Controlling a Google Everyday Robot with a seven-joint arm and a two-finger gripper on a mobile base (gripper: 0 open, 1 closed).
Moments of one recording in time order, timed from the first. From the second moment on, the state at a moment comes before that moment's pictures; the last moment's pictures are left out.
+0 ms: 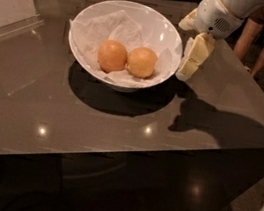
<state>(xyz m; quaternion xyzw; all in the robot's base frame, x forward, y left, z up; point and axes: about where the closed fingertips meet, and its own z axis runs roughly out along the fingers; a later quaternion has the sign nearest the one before) 0.615 -0.099 0.941 -0.68 0.69 0.10 0.21</state>
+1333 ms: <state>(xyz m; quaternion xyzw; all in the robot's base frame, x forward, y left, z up) 0.652 -0.043 0.908 -0.69 0.66 0.17 0.24</state>
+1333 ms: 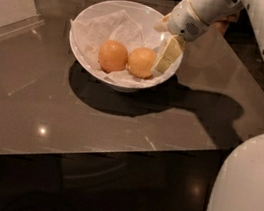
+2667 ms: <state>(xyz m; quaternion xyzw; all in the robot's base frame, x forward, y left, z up) 0.664 -0.019 0.882 -0.69 0.65 0.21 0.24</state>
